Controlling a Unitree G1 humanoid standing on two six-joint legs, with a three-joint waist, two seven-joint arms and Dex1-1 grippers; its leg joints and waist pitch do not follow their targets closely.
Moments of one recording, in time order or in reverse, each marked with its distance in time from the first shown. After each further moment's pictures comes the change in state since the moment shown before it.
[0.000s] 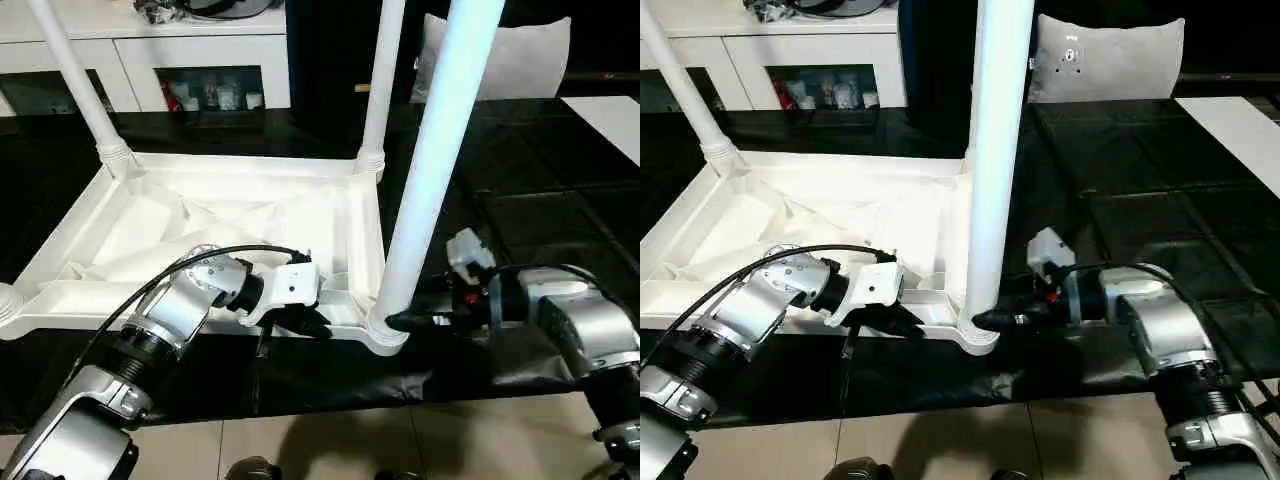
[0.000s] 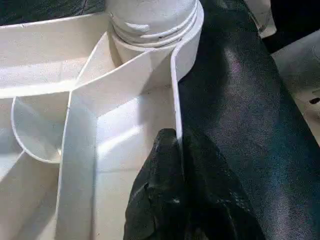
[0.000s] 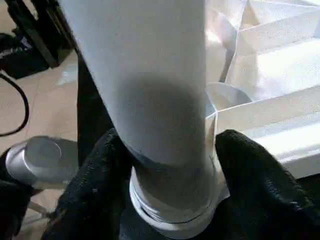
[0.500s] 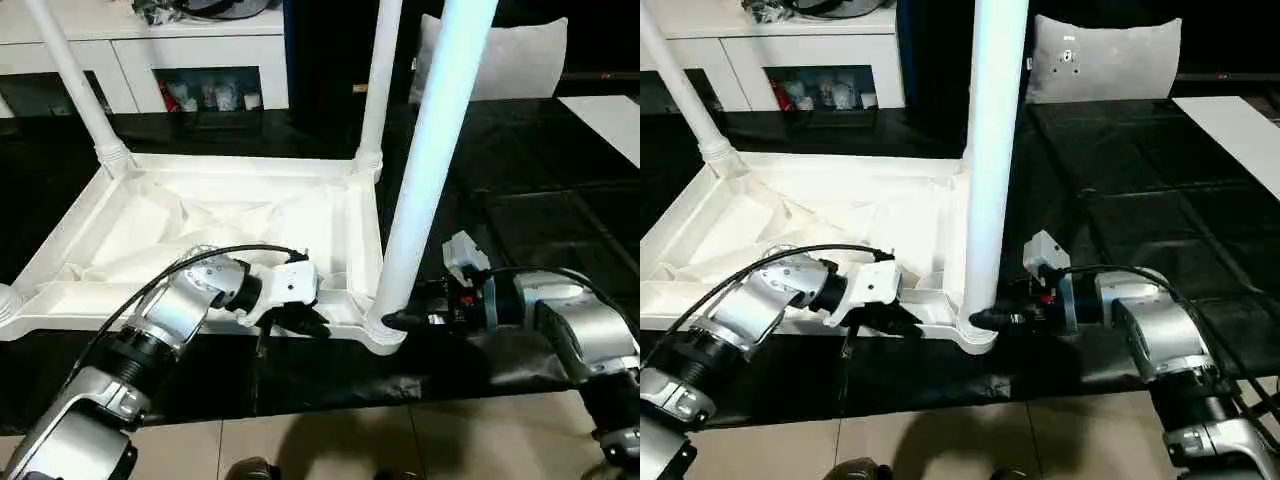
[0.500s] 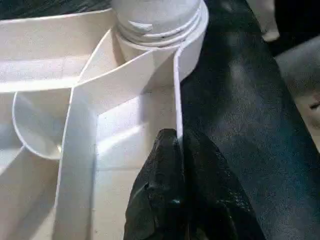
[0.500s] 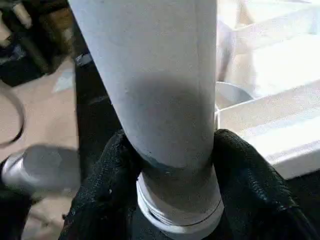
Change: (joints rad) left arm 0.010 -0.019 0.027 -0.010 -0.003 0.071 0.035; right arm 0.029 0.043 -0.031 -0.059 0.013 0.093 -0.087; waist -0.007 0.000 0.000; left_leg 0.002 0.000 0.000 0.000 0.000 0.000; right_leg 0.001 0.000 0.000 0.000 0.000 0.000
